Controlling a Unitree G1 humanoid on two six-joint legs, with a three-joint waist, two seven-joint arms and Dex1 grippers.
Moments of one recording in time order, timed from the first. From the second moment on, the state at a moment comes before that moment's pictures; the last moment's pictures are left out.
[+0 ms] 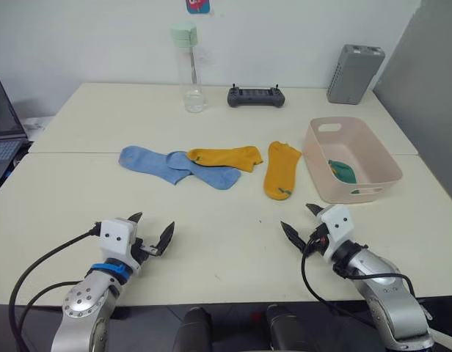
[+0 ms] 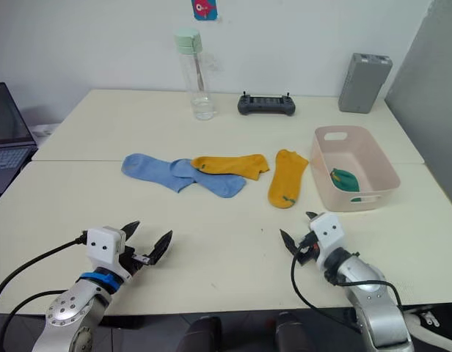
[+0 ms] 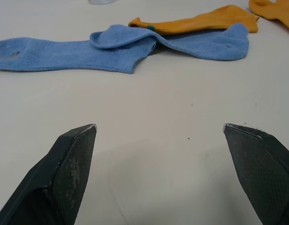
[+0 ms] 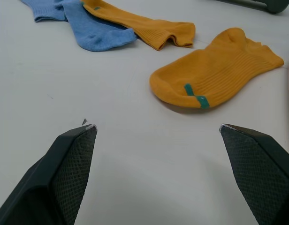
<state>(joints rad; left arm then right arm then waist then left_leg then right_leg) 0.24 0.37 0.24 -0.35 -0.27 0.21 -0.45 0.06 -0.34 0.06 -0.46 0.12 0.43 0.47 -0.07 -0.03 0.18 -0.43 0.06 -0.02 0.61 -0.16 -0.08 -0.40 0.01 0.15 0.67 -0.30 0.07</state>
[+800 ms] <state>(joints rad) -0.23 0.57 -0.01 -0.50 -0.47 0.52 -0.73 -0.45 -0.41 0.24 0.07 0.02 0.40 0.62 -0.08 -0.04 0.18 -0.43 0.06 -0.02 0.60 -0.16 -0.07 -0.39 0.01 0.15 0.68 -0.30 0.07</state>
